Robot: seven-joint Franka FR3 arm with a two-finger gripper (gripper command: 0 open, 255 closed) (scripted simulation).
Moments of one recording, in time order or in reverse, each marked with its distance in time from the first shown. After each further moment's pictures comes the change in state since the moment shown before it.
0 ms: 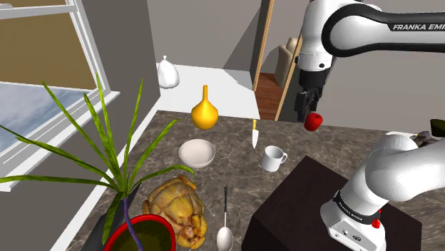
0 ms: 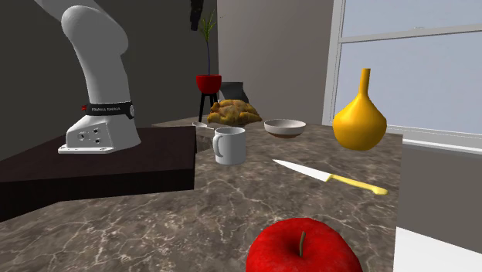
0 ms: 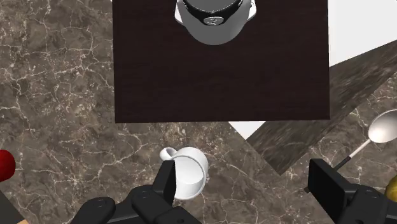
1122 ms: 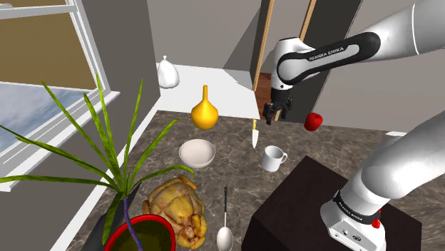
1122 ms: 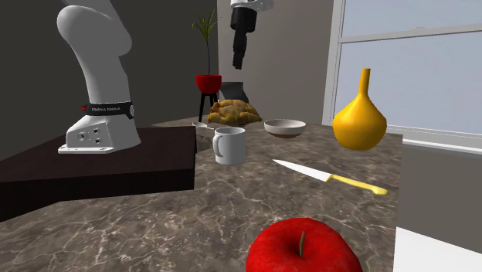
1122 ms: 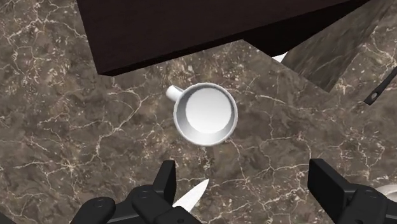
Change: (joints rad) arm -0.117 0.434 -0.074 -0.004 -0.037 0.511 0.078
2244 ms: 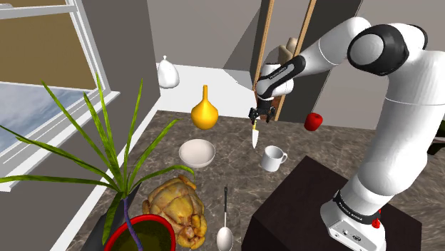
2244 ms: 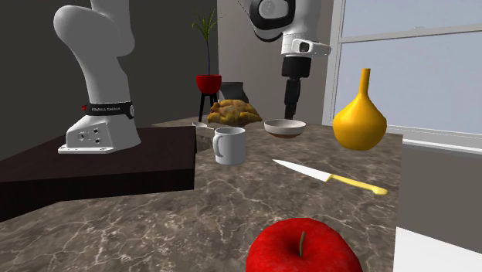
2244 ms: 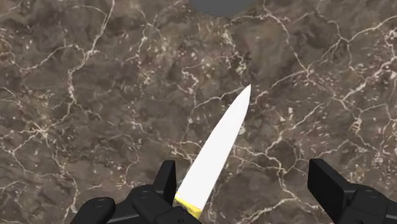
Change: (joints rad) arm -0.107 0.605 -0.088 0.319 0.069 0.372 0.027
